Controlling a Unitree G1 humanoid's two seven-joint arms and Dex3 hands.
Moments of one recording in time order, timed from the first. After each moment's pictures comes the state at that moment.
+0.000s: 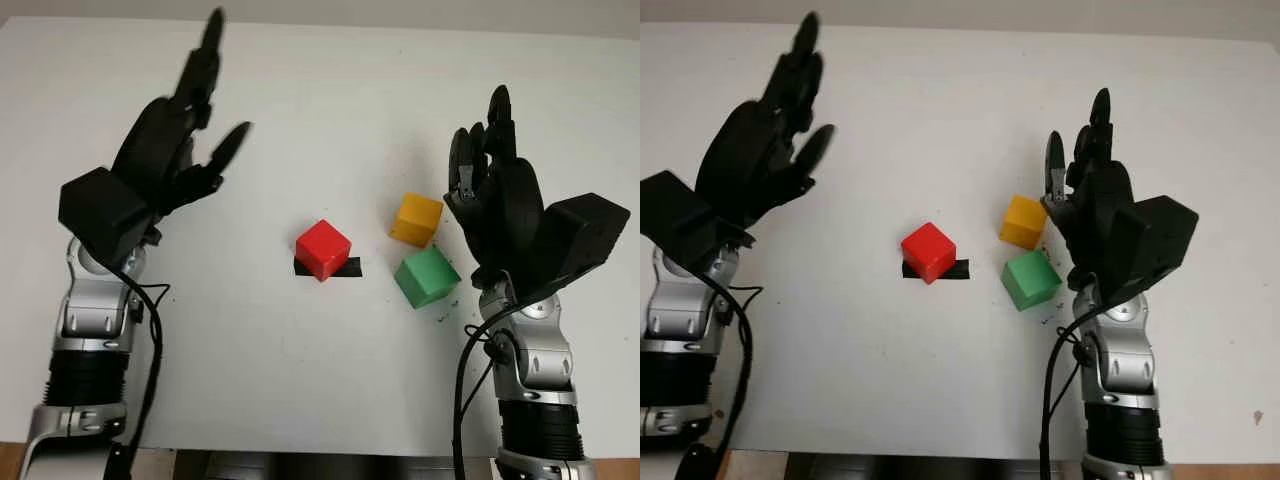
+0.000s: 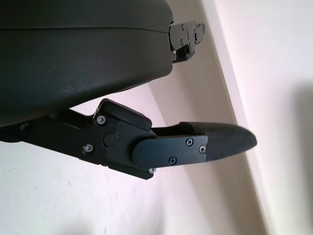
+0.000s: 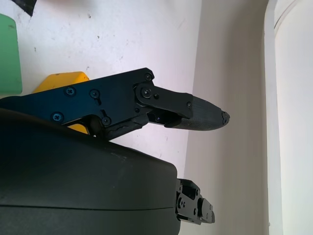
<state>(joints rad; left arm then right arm) -0.50 0.27 0.20 0.28 -0.06 -0.25 -0.19 -0.35 -0.12 -0.15 -0.08 0.08 0.16 0.02</state>
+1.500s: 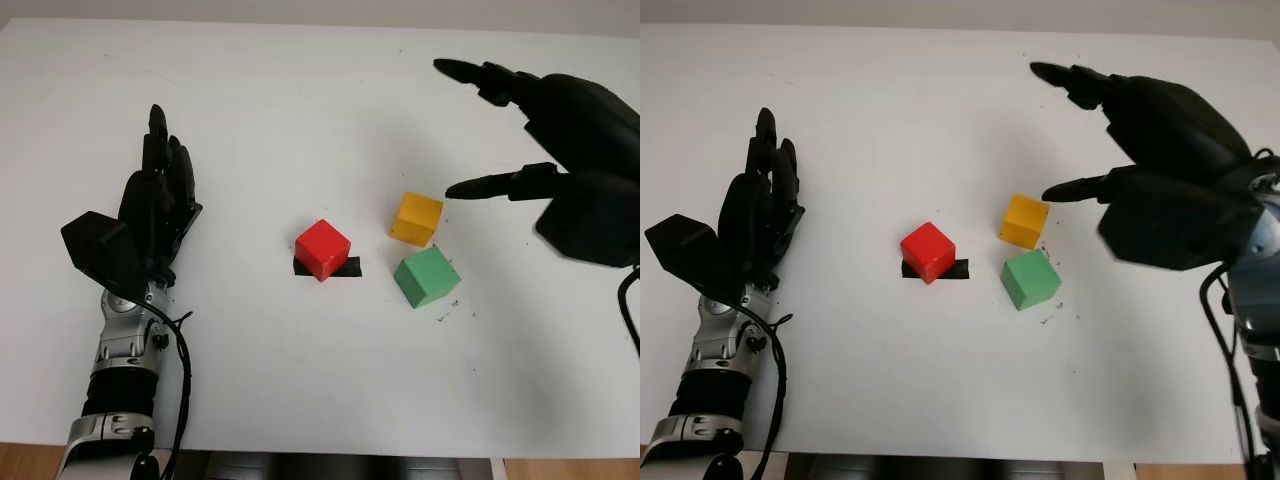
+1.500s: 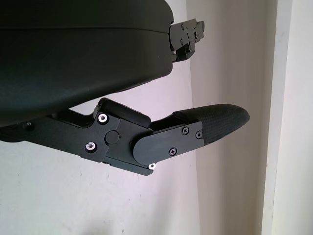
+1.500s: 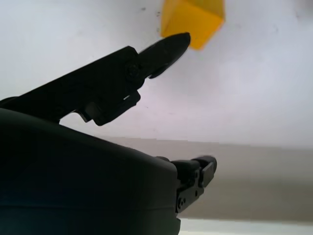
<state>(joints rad) -0.49 0.22 0.21 0.48 -0.19 -0.27 -0.22 -0.55 -0.89 0.04 -0.11 -0.50 -0.18 0.44</state>
